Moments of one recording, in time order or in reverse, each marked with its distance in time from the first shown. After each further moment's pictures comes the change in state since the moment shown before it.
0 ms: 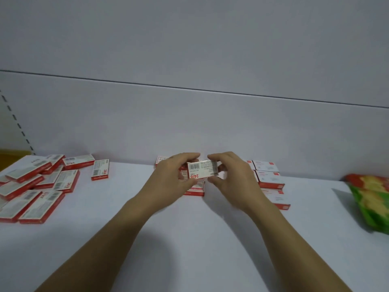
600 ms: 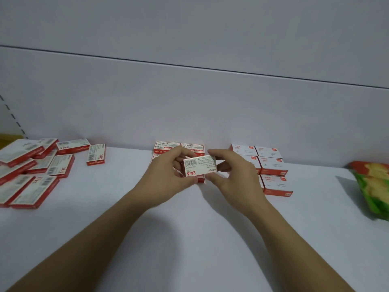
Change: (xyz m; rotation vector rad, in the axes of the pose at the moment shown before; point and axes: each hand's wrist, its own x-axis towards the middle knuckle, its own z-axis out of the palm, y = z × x) left_hand -0.020 0.000 0.004 -0.246 -0.071 -0.190; right_hand -0.026 -0.002 0.012 0.212 0.030 0.108
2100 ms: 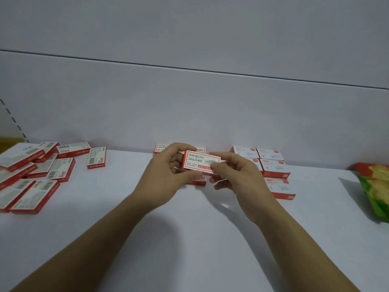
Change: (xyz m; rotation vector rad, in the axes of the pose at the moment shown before) left_hand -0.002 0.009 -0.002 -0.198 0.052 0.012; right_hand 0.000 -0.017 -0.011 0.732 -0.089 0.345
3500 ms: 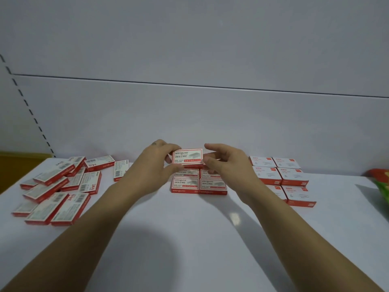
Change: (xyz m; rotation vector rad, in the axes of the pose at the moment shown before) left_hand 0.033 -0.006 -0.086 0.825 -0.010 0.130; right_hand 0.042 -0.013 0.056 -0.213 0.020 -0.062
